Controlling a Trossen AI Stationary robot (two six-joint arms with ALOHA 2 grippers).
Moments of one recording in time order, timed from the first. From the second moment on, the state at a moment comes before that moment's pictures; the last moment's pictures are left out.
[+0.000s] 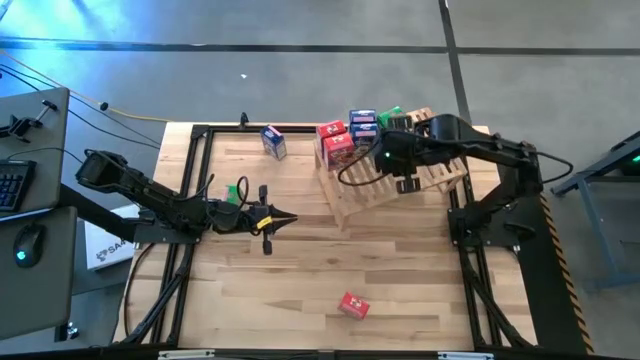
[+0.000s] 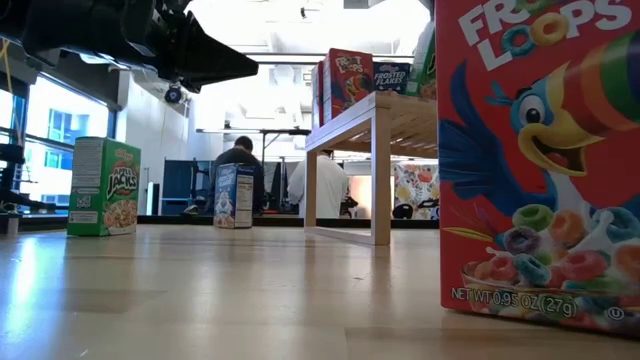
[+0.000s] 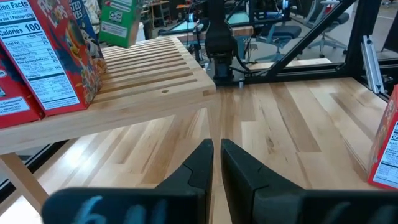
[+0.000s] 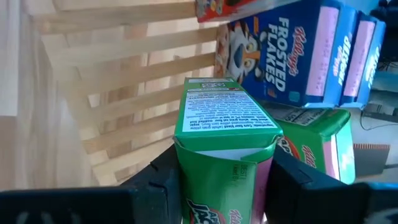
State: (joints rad) left arm -0.27 1.21 0.39 0.68 -0.43 0.07; right arm -0.11 1.56 1.87 -1.57 0.41 -0.38
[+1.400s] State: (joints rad) left arm -0.27 1.21 0.39 0.68 -0.43 0.06; right arm -0.19 1.46 1.67 -1.54 0.46 -0.47
